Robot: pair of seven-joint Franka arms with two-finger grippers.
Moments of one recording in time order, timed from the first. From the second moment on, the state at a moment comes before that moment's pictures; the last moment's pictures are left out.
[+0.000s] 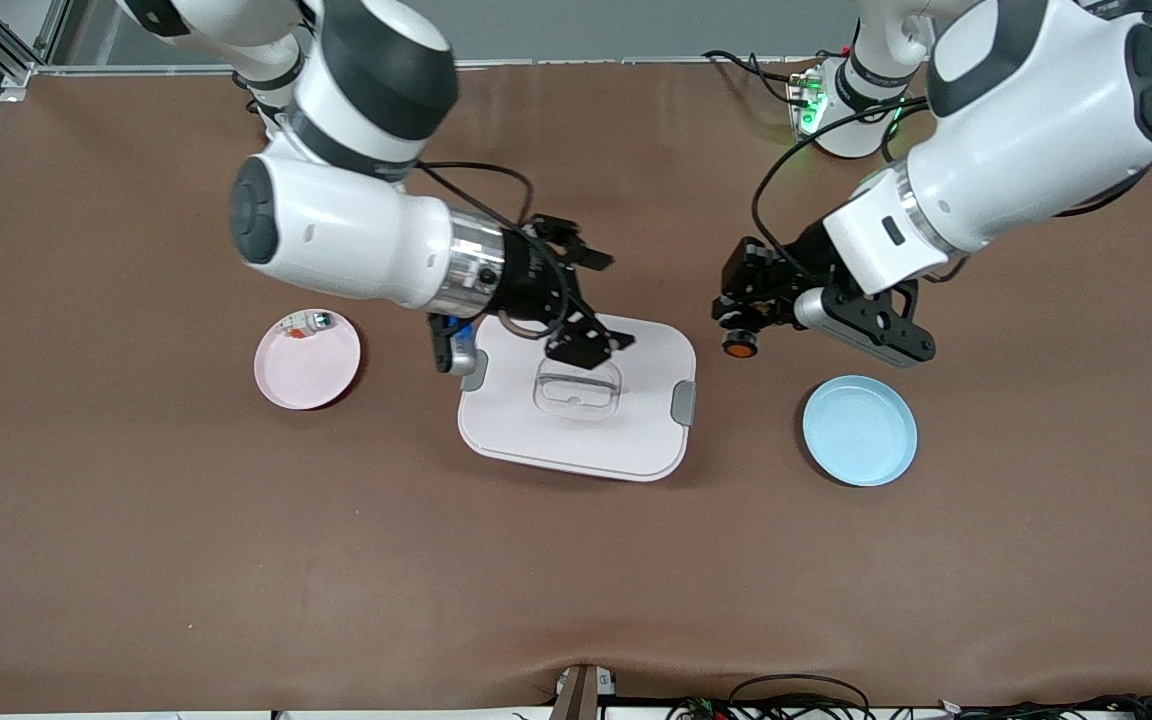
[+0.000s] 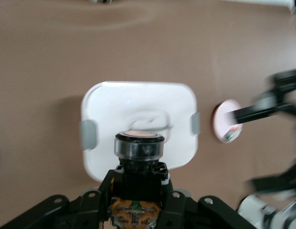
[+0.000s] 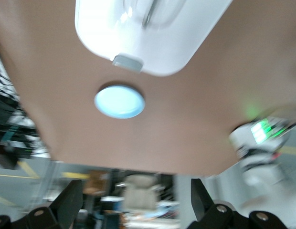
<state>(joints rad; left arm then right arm) -0.20 0.23 -0.19 -1.45 -0.43 1.84 -0.07 0.58 0.62 -0.08 -0.93 0.80 1.74 1.67</state>
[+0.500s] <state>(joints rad) -0.10 0.23 -0.19 -1.56 -0.22 1.76 0.36 0.48 0.57 -0.08 -0.93 0.59 1.35 1.20</state>
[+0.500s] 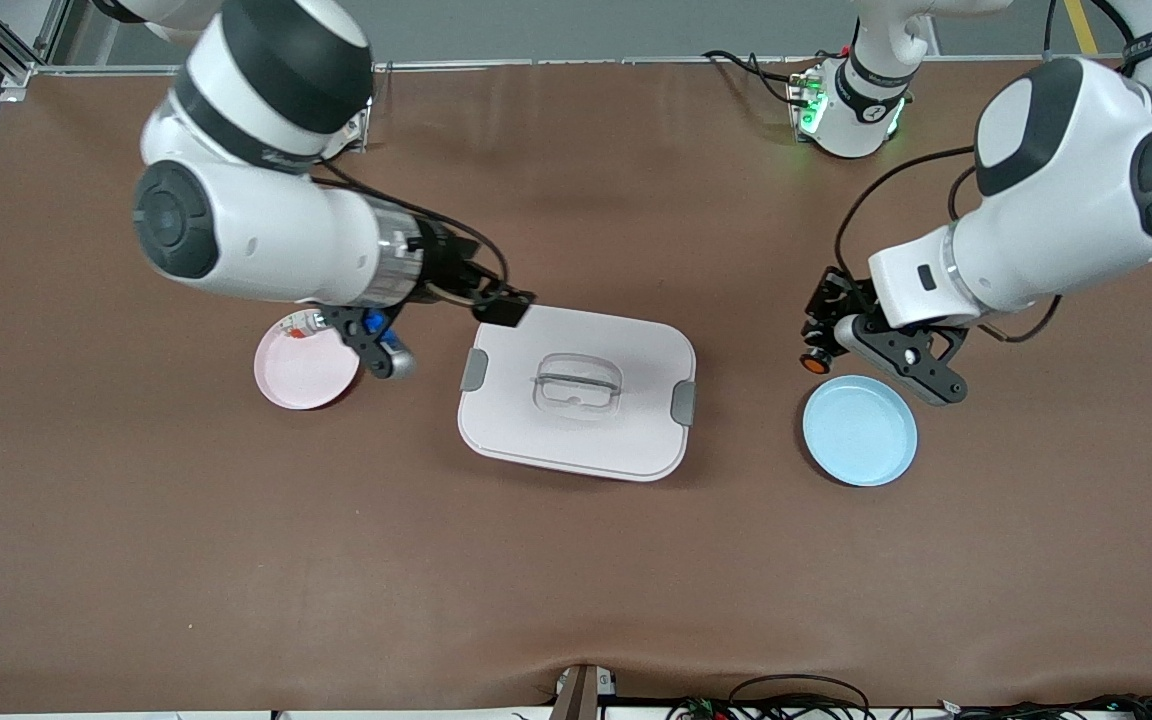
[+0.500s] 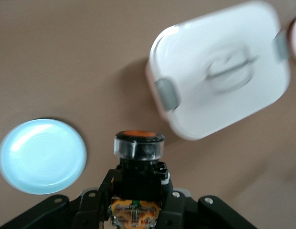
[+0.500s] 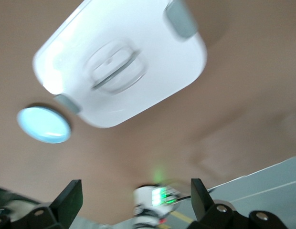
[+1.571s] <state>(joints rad) 0.04 0.25 -0.19 -1.94 -0.02 2.15 1.06 0.00 0.53 -0.09 -0.94 0.02 1.05 -0.07</state>
